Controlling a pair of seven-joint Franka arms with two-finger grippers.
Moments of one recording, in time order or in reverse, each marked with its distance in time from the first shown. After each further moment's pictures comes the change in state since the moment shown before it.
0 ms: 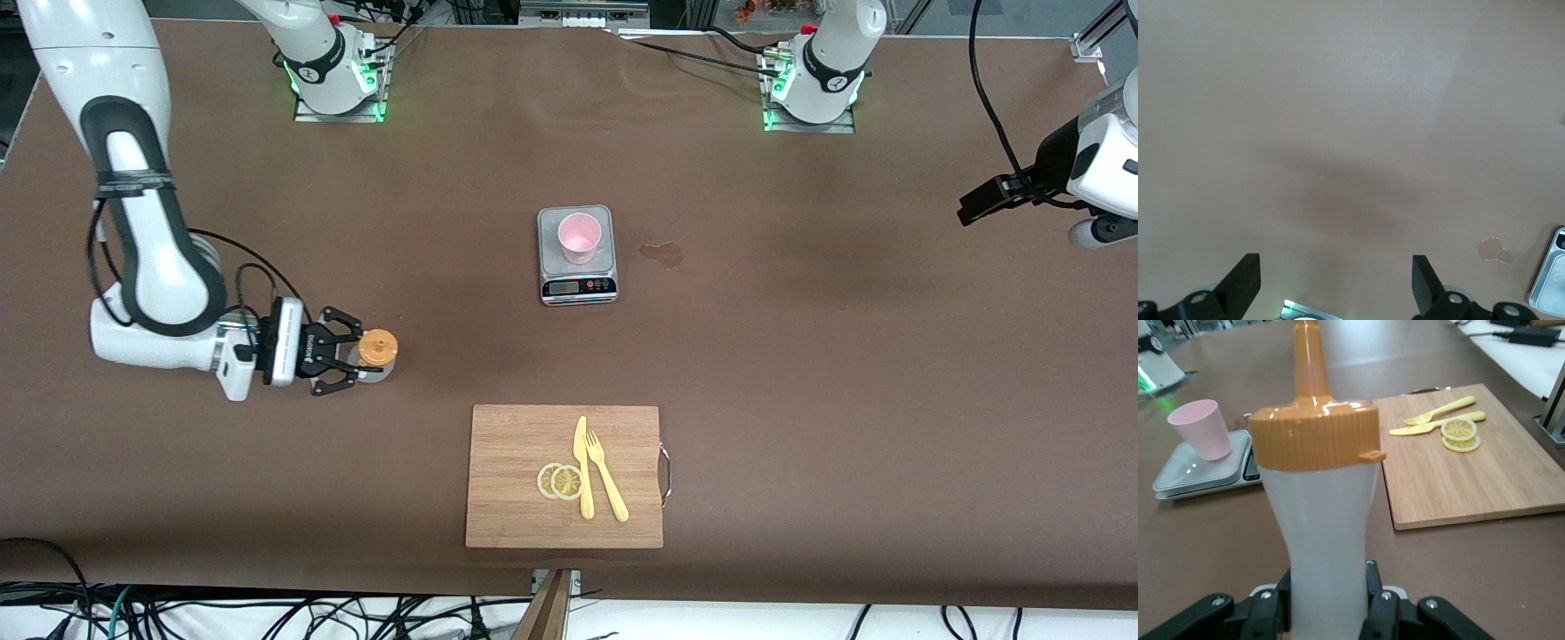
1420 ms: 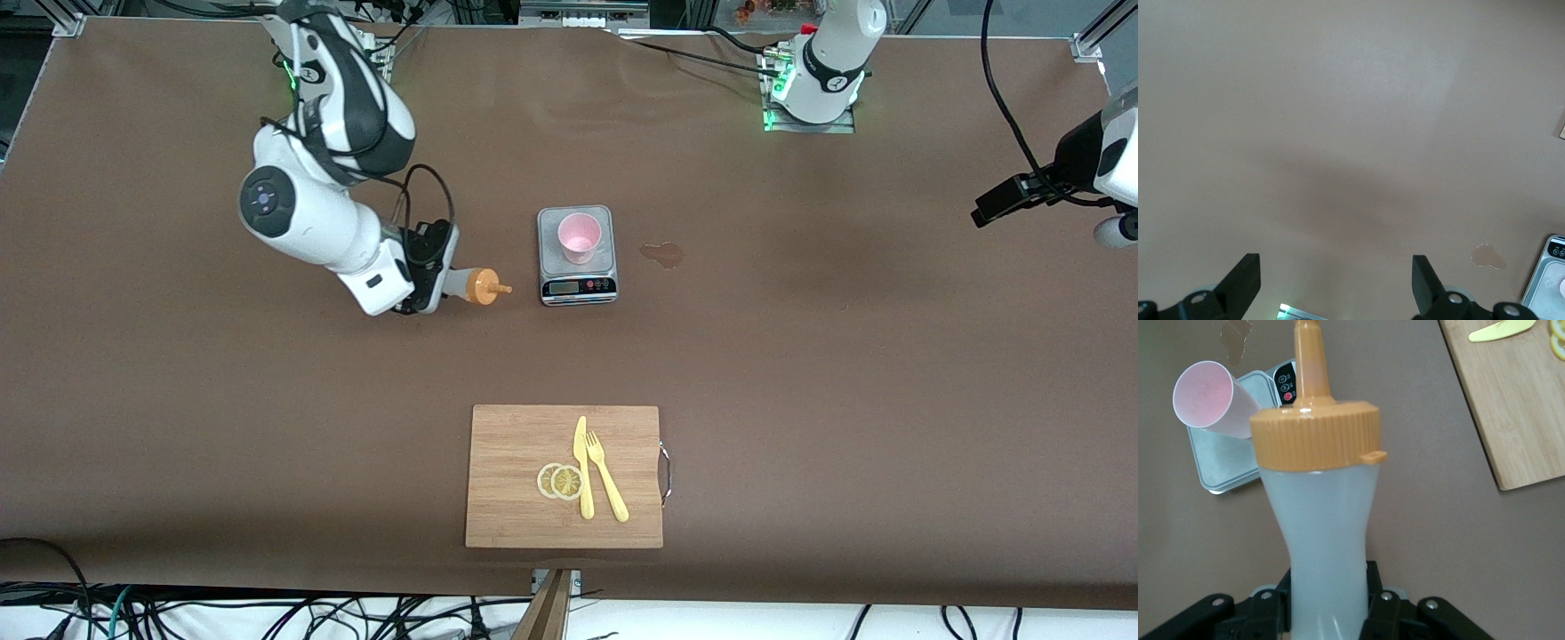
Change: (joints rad) left arm 0.023 0.004 -0.003 0.020 -0.012 0.001 0.001; right arm 0.375 -0.286 0.004 -0.149 -0.677 0.090 0.973
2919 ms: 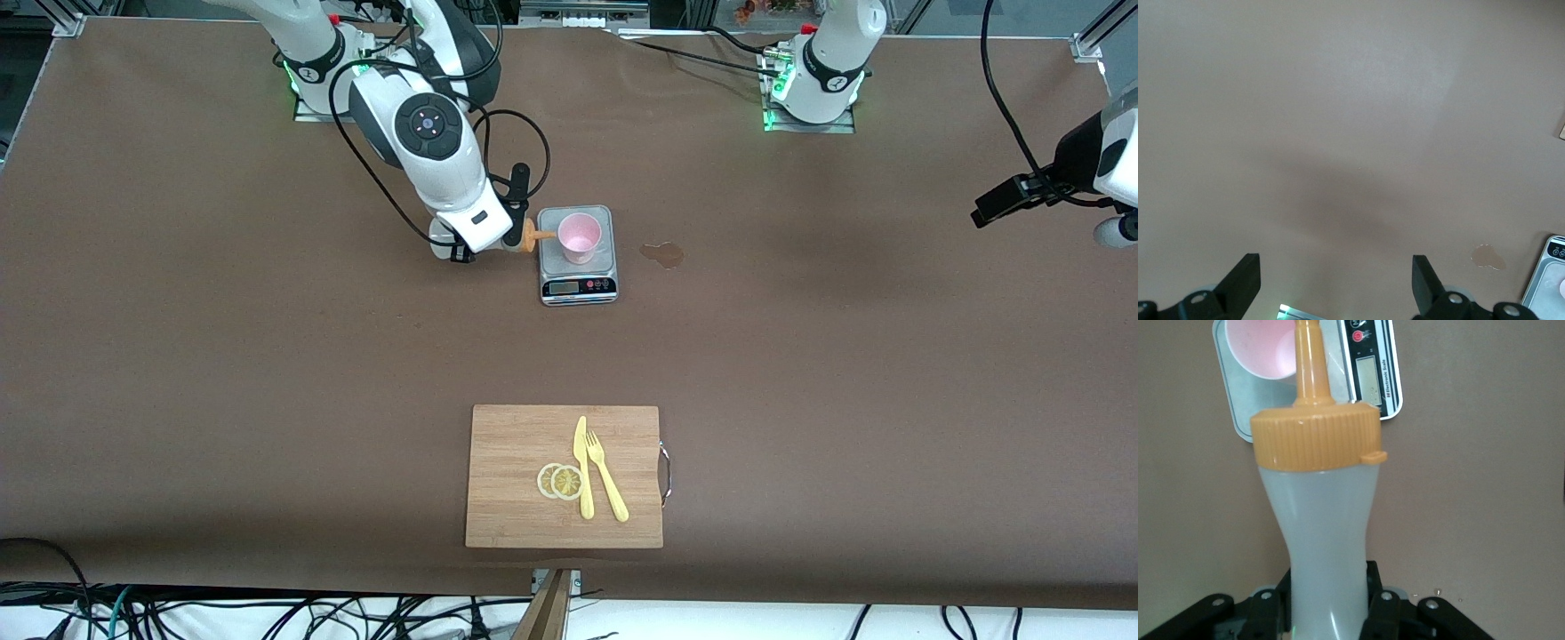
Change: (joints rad) left arm 0.000 0.001 0.000 0.000 0.000 0.002 0.000; right arm 0.186 -0.023 0.024 -0.011 -0.306 -0.118 0.166
